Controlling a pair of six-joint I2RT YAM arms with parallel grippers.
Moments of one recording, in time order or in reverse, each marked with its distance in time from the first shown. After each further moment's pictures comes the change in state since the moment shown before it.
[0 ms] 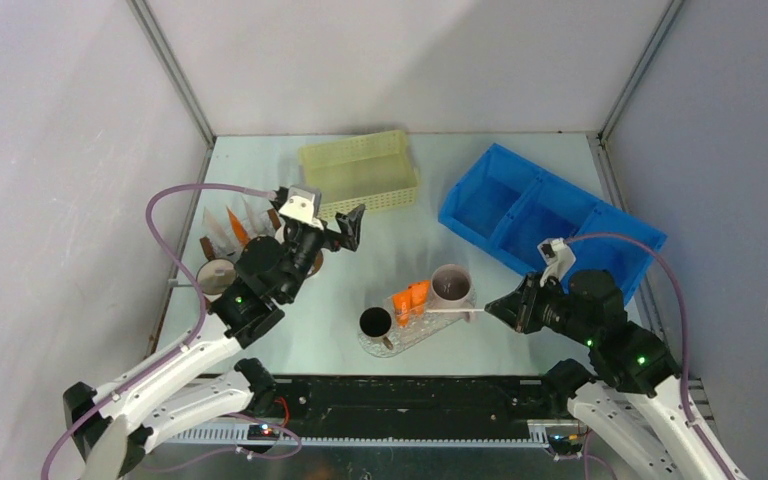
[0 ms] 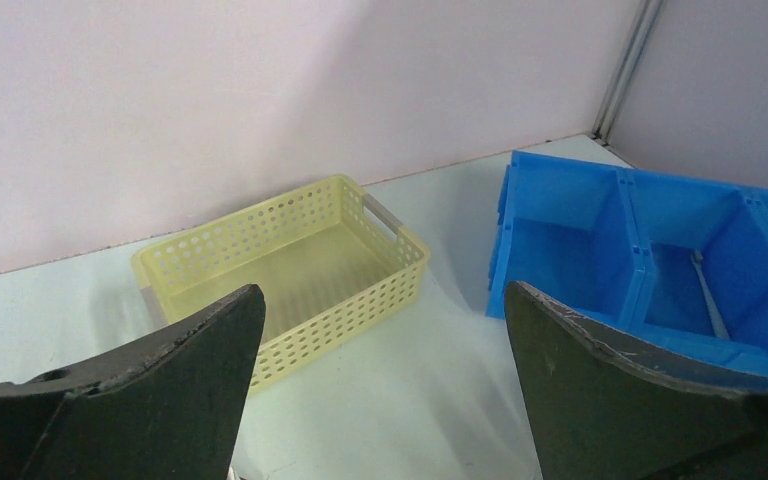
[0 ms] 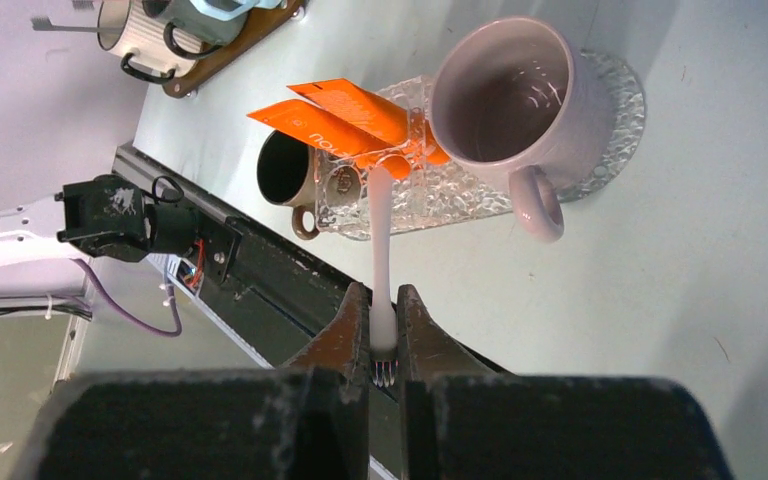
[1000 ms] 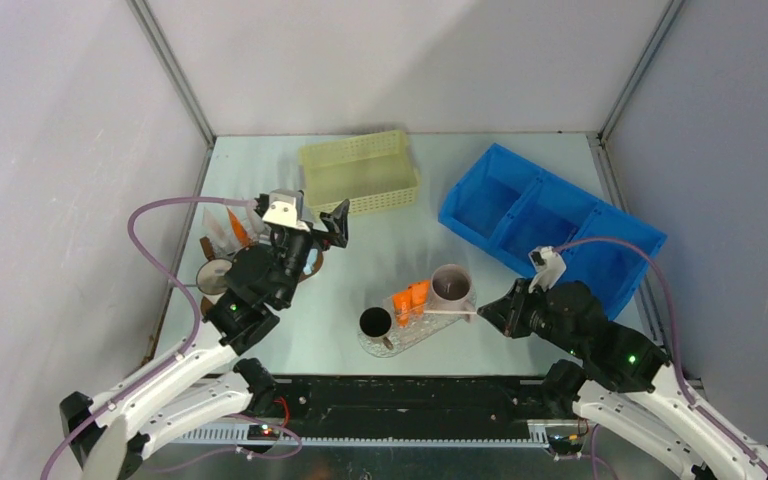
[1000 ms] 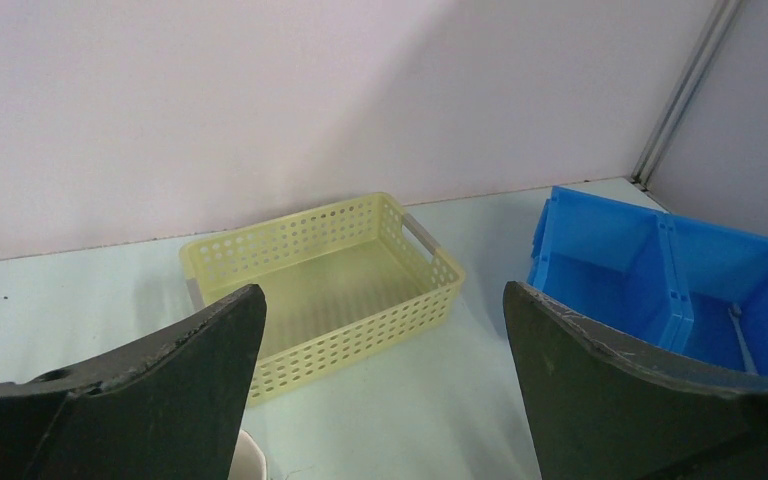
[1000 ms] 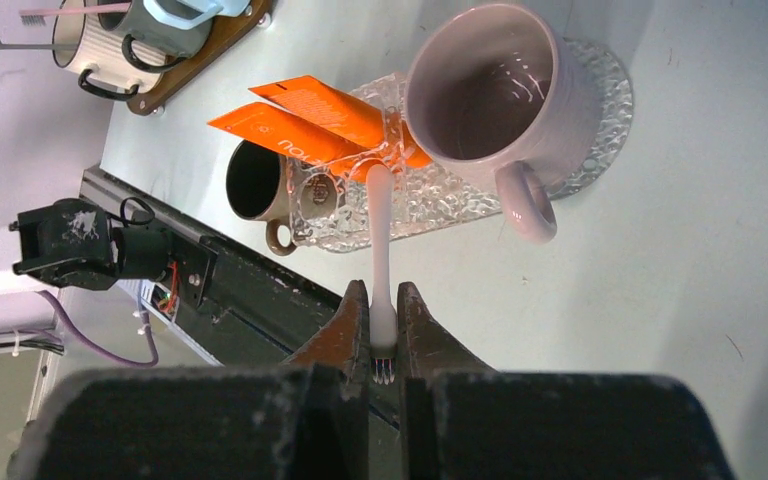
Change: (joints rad) left arm 0.007 -0.061 -0.050 0.061 -0.112 0.000; right arm 0.292 -0.037 -0.095 0.061 0.330 0.160
